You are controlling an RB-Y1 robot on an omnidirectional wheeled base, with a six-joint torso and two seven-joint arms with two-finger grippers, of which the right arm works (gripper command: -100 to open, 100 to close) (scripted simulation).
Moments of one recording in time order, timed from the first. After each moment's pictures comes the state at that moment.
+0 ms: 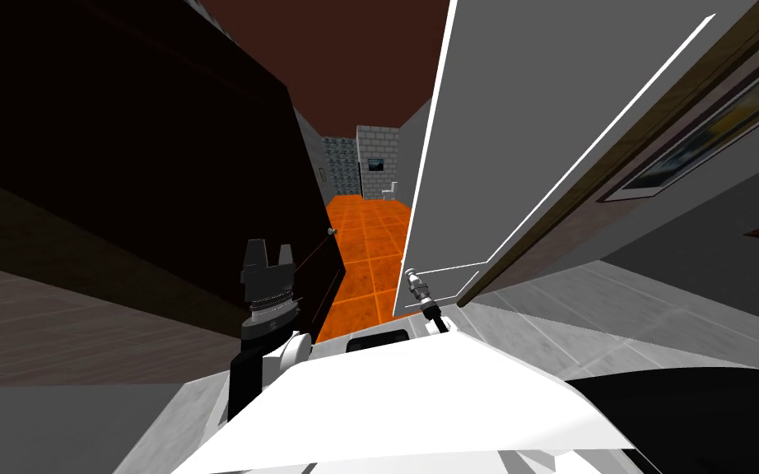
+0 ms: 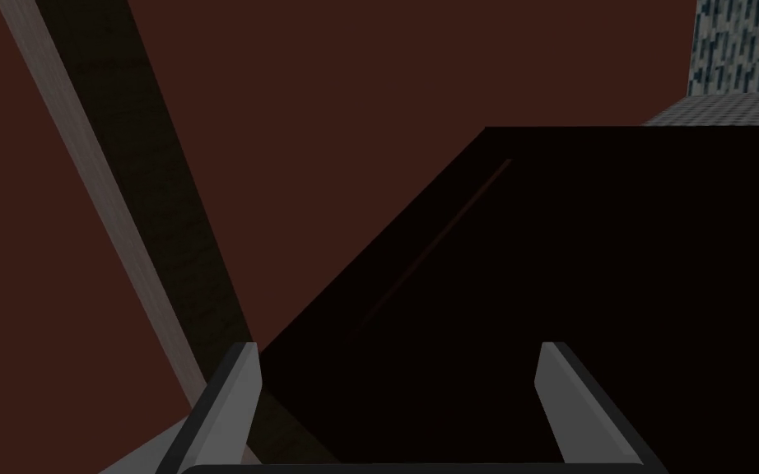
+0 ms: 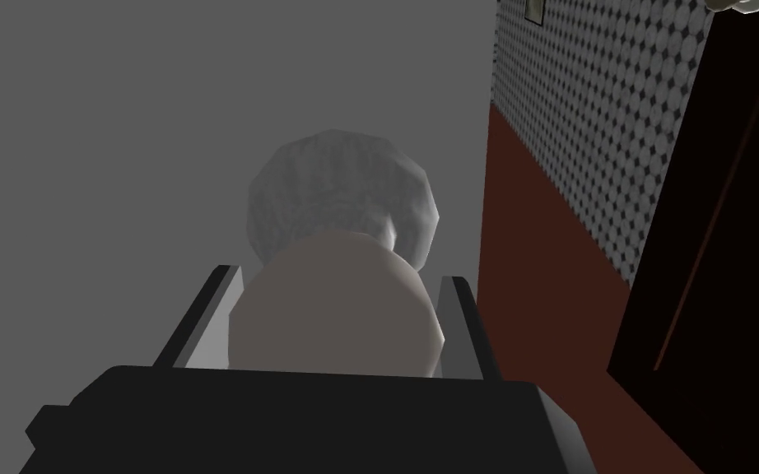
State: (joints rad) arm 0.00 -0.08 -0.21 -0.78 0.39 -0.83 1.09
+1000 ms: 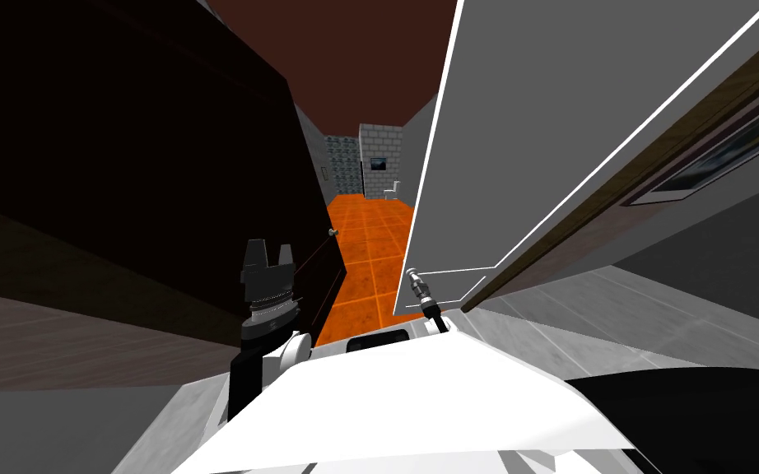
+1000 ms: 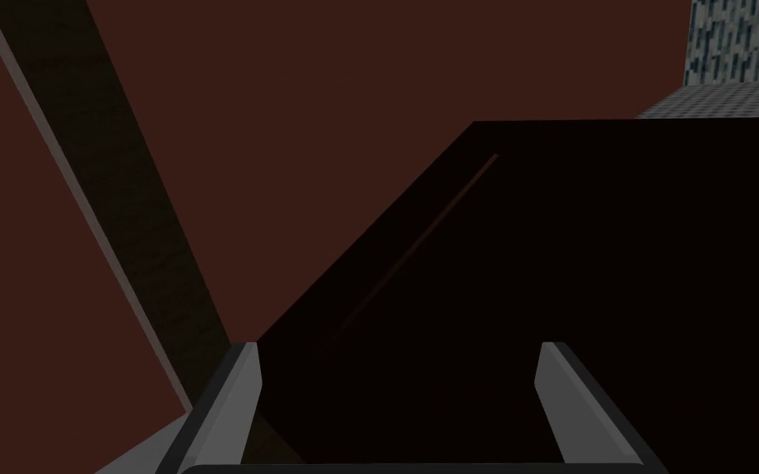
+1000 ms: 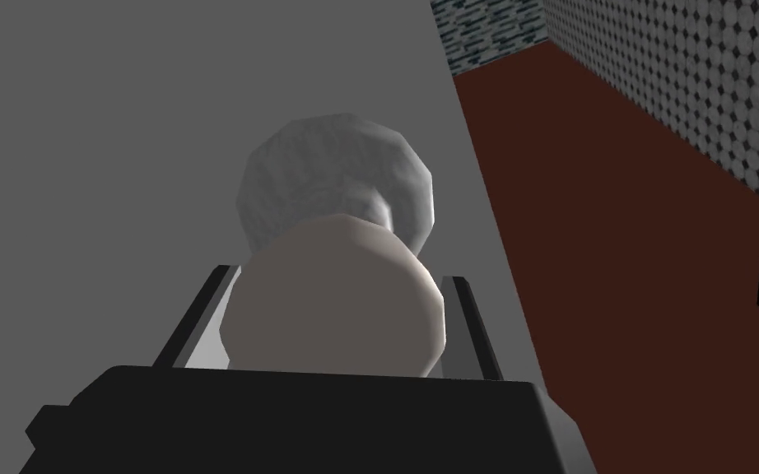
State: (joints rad) arm -0.01 -0.08 -0.19 -0.77 0.28 -0.84 0.84
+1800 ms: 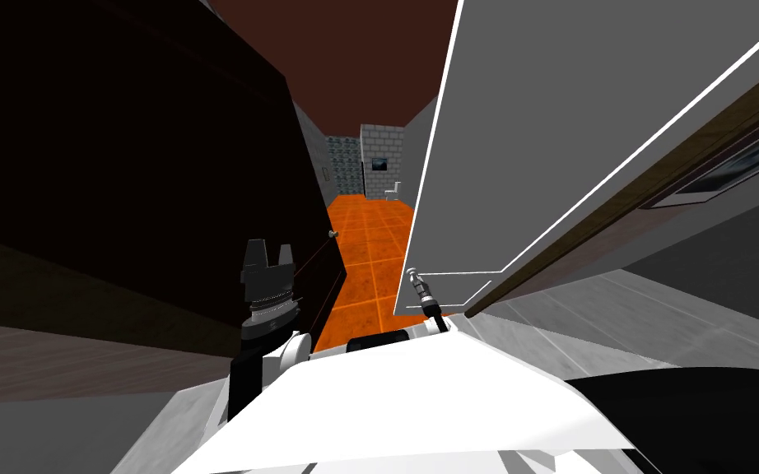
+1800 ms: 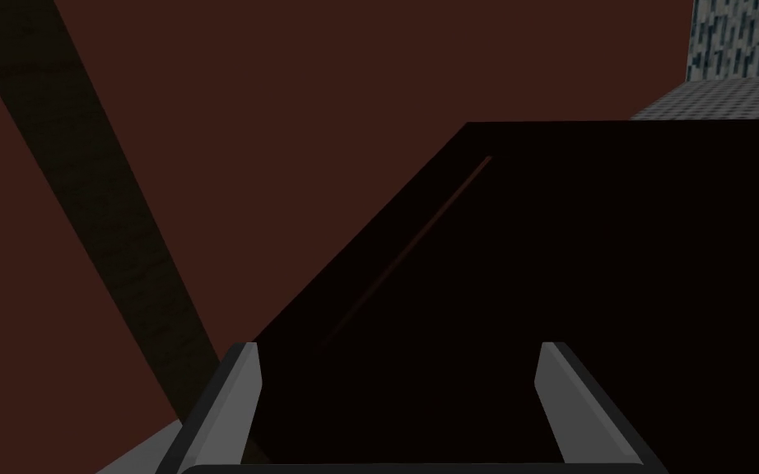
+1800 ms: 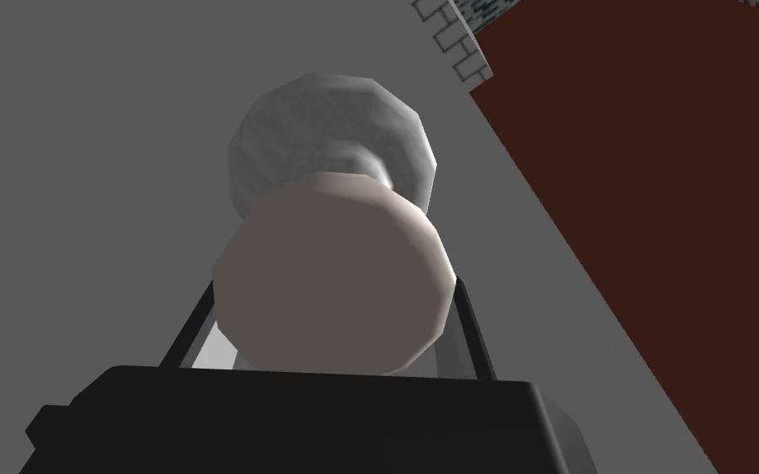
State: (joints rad) arm -0.01 -0.08 -0.18 -0.78 0.18 -0.84 0.63
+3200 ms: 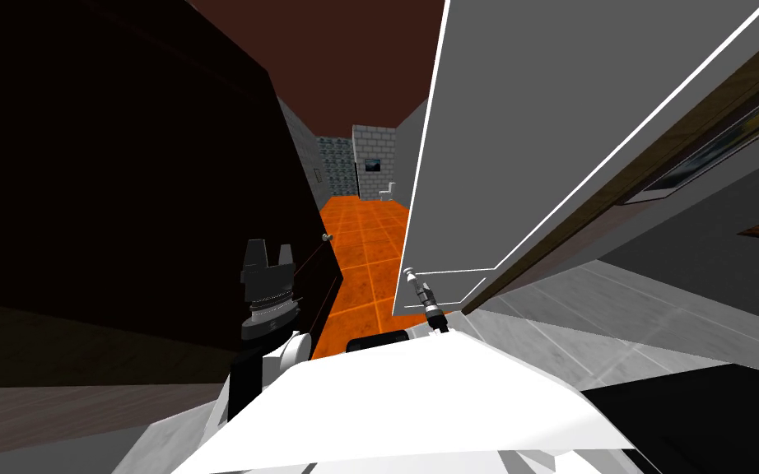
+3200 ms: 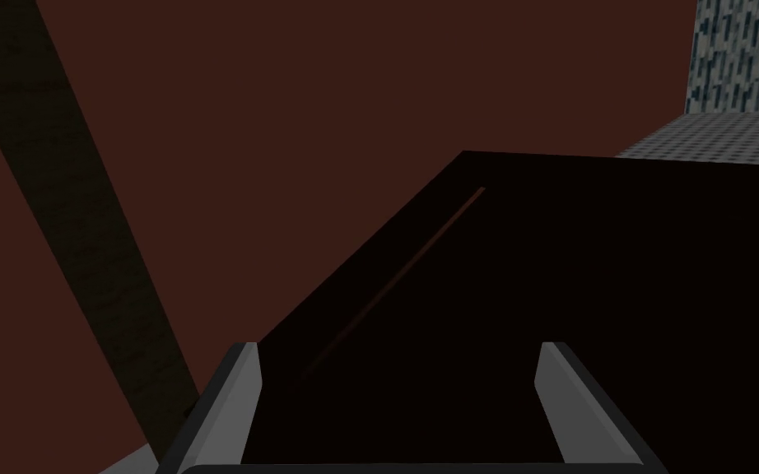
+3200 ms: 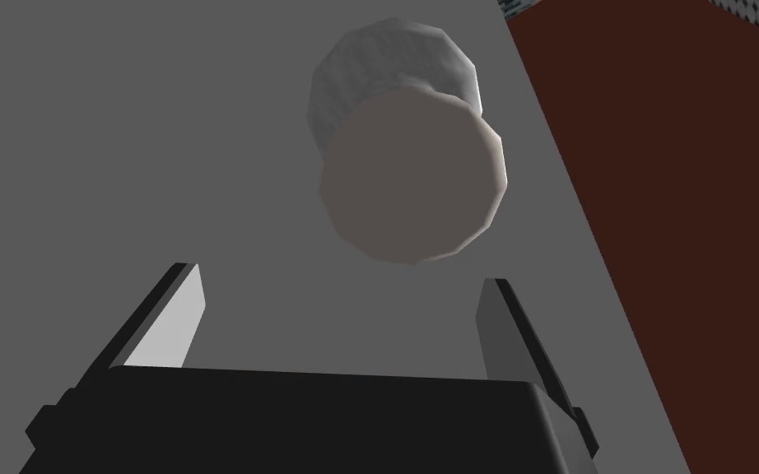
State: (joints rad) arm 0.13 -0.08 -0.14 -0.89 0.17 -0.86 0.73
